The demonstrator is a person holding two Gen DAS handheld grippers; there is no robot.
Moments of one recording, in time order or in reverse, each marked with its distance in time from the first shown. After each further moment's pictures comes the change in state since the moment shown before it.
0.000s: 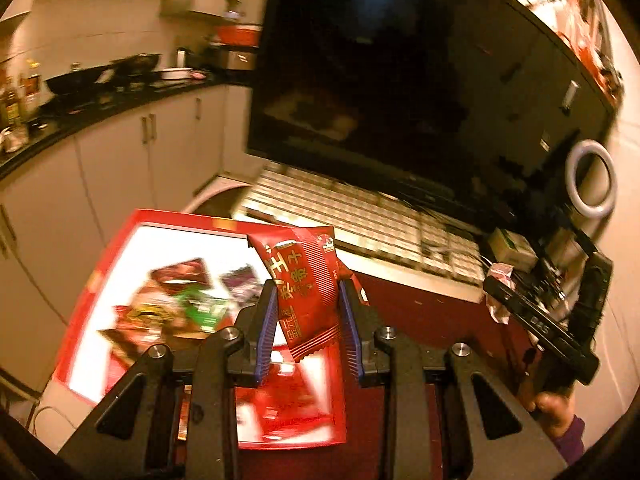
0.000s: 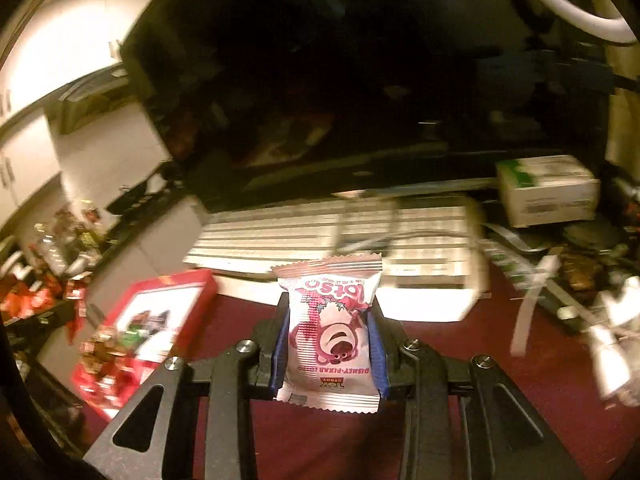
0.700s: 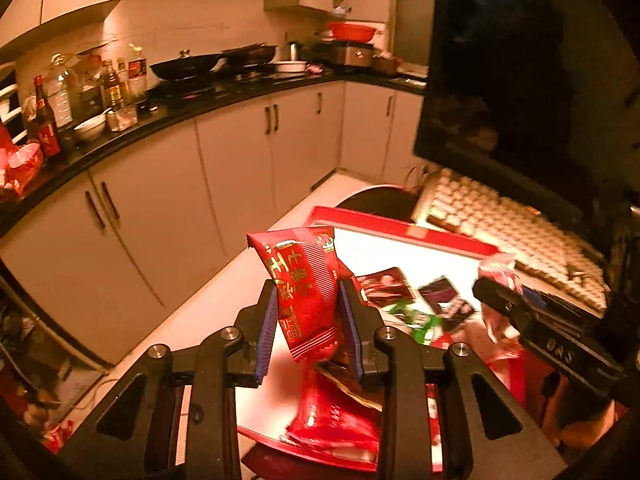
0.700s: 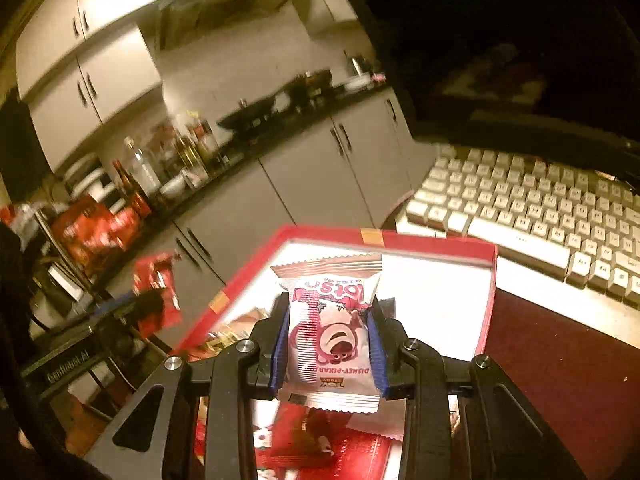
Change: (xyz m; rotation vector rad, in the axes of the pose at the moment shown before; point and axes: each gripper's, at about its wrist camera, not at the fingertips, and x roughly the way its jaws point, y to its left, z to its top) left arm 0.015 0.112 0.000 -0.079 0.020 0.390; right arm 0.141 0.214 -0.016 -0.213 0.257 0.336
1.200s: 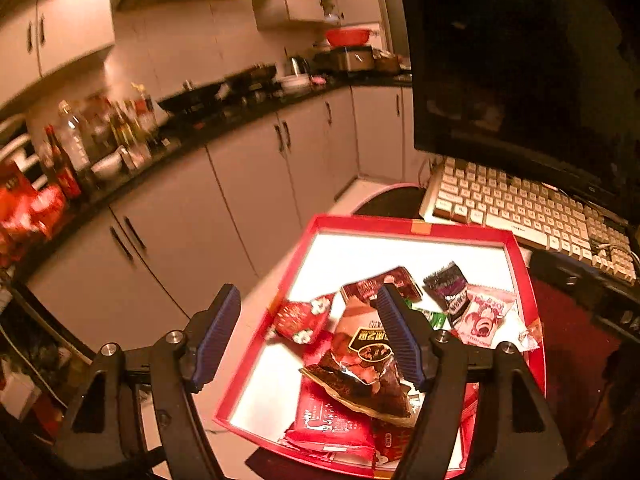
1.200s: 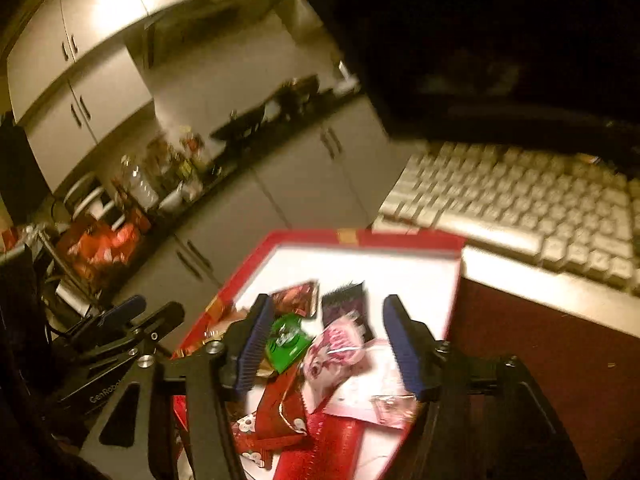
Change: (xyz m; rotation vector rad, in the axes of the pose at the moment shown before) left arm -0.019 -0.040 -0.006 0.127 -0.078 0.138; right arm -0.036 -0.029 -0.005 0.079 -0.059 0.017
